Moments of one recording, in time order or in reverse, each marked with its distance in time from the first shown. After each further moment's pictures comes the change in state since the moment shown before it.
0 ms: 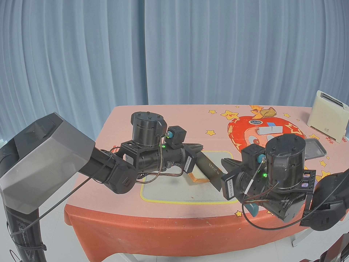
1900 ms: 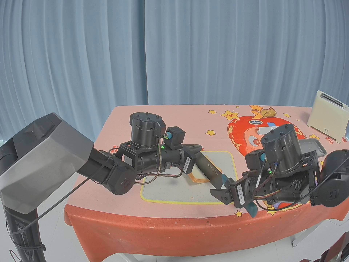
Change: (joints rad) left arm 0.000 -0.002 0.019 0.000 0.000 0.000; right arm -0.102 -0.033 -0.150 0.515 0.285 0.167
